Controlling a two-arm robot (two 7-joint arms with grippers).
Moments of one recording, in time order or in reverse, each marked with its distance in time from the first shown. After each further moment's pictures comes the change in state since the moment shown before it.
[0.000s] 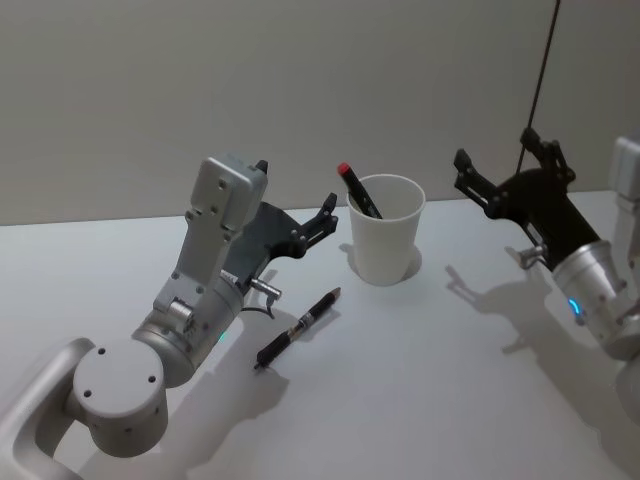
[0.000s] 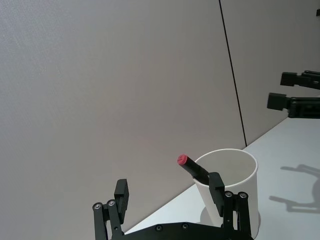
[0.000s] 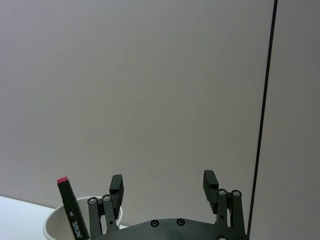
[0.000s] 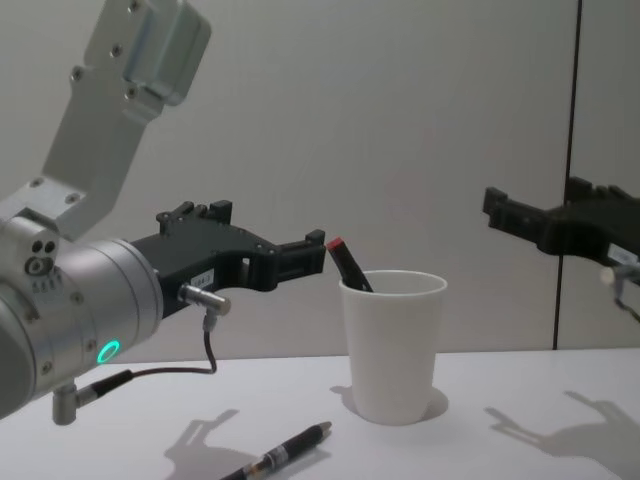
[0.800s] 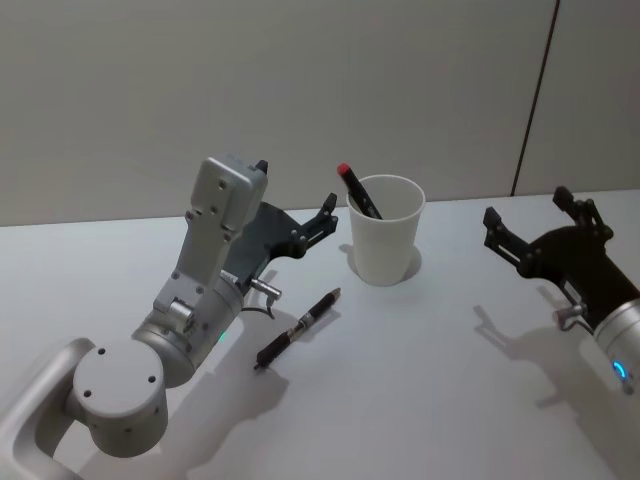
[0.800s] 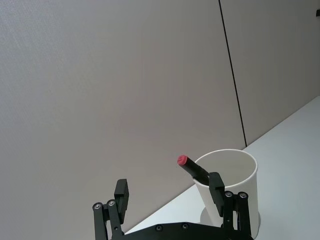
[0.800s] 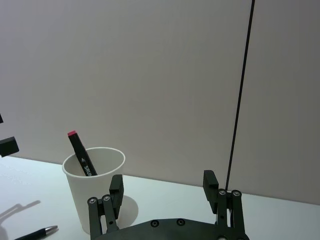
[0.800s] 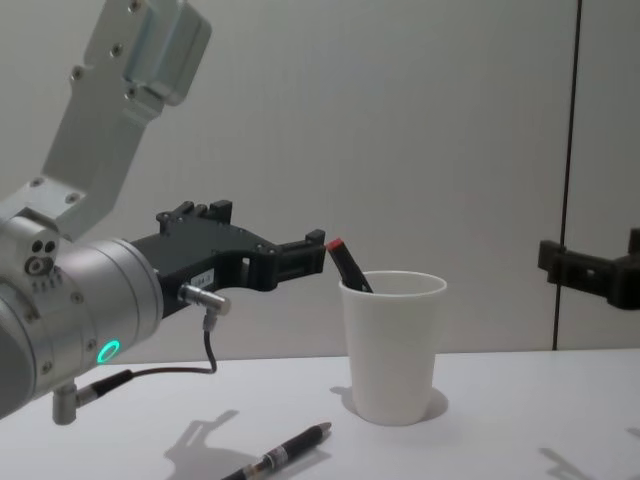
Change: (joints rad) left arm 0.000 0.000 0.000 0.000 0.000 0.000 0.000; right arm -0.229 0.117 0.015 -0.302 0.046 0.210 -0.106
